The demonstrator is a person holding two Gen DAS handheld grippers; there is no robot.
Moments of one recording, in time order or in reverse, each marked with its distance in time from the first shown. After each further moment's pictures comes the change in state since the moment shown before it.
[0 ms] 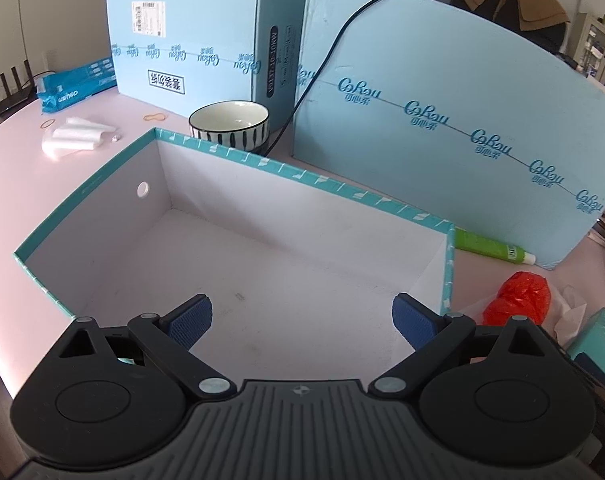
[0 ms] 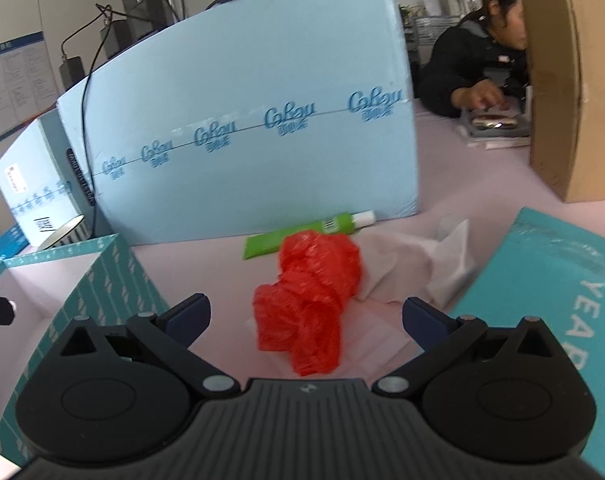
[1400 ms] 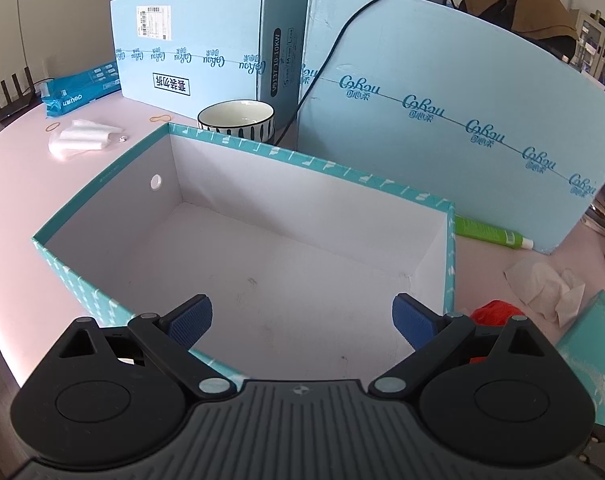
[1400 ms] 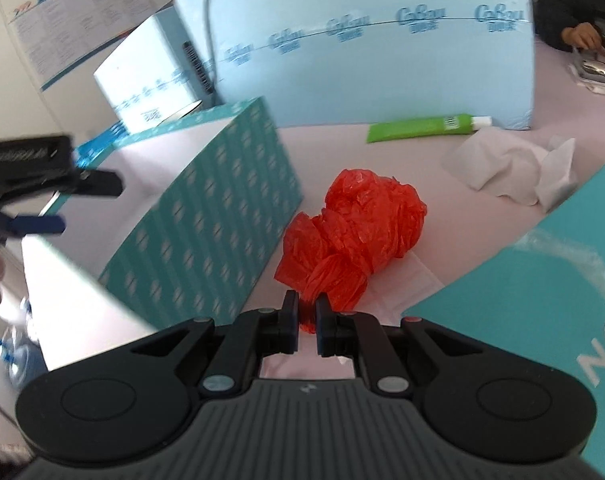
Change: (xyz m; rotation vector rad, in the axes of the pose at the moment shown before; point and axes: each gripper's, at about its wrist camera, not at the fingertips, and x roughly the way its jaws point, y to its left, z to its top) left arm -0.018 0.010 -0.022 0.029 -0.024 -0.003; right arm -0.029 0.029 -0.038 -0.145 0.281 0.303
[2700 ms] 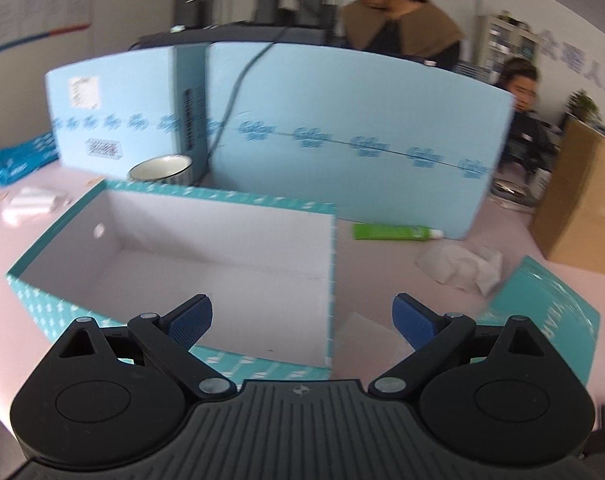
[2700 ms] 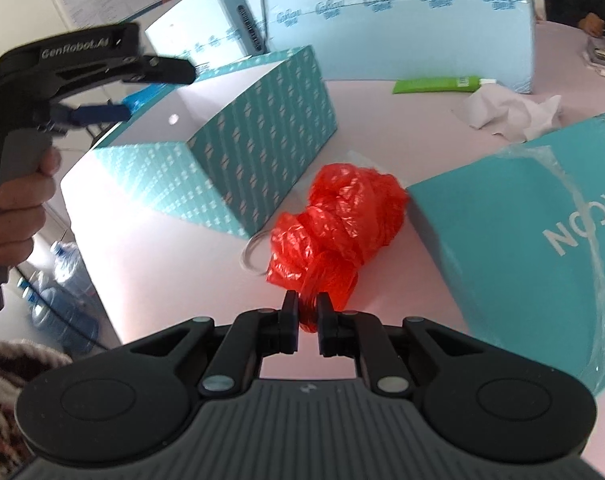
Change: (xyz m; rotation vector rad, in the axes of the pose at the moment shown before) left arm -0.059 -0.033 -0.045 0.196 -0.179 -0.196; right arm -0.064 0.005 -0.057 -0.074 0.087 0.094
